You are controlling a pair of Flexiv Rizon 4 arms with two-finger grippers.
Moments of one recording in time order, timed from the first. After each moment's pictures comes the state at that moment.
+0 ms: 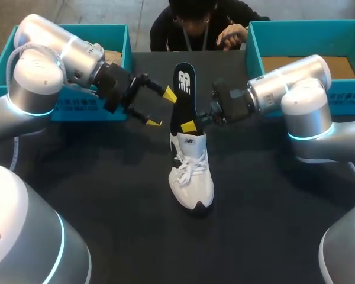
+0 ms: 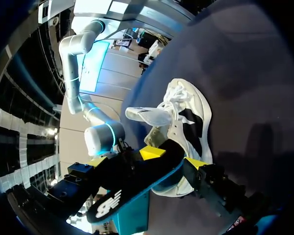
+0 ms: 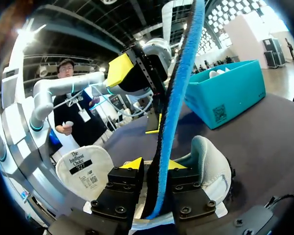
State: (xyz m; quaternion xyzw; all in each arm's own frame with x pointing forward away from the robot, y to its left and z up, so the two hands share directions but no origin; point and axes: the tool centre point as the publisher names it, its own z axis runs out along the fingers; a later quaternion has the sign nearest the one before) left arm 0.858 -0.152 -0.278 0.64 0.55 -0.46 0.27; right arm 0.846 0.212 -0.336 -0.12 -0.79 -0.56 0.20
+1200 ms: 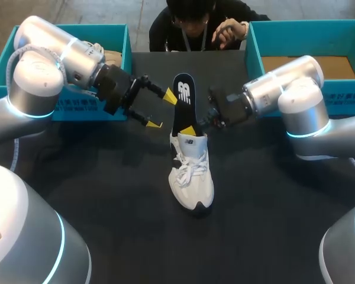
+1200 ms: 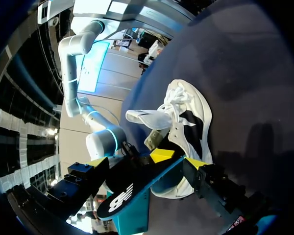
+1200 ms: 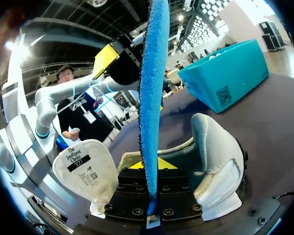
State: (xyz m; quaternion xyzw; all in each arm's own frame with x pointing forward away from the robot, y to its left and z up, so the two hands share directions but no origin) left arm 0.853 -0.153 -0.279 0.64 0.55 -0.46 0.27; right arm 0.835 0.213 -0.355 -0.14 -0.79 -0.54 0.26
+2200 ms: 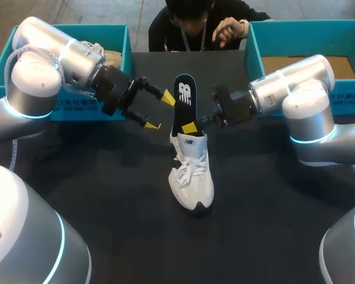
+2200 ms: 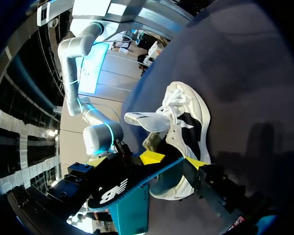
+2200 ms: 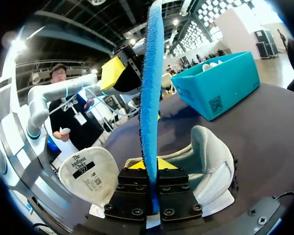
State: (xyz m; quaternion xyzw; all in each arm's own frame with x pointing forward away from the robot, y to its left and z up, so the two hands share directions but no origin) left arm 0.850 -0.148 -0.280 0.64 0.55 -0.47 0.27; right arm 0.838 0.208 -0.342 -0.16 -0.80 -0.54 0.22
